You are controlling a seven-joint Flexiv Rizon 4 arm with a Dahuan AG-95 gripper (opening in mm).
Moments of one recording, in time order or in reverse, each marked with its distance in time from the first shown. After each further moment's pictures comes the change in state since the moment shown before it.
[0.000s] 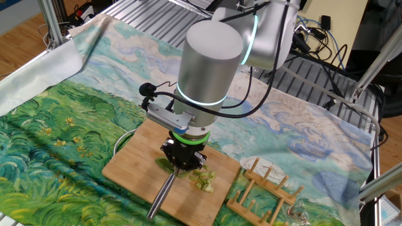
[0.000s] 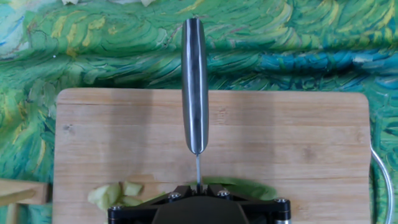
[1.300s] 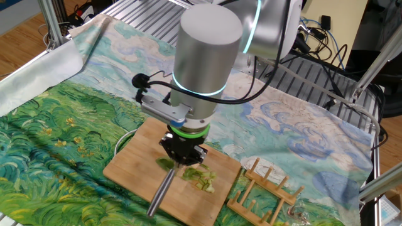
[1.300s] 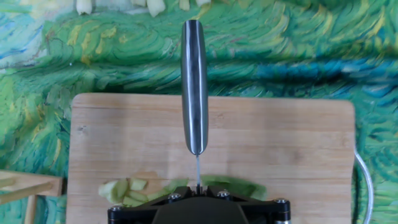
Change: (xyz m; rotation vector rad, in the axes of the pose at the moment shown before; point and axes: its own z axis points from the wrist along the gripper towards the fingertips) arm -0.009 -0.014 -0.038 0.006 0.009 -0.048
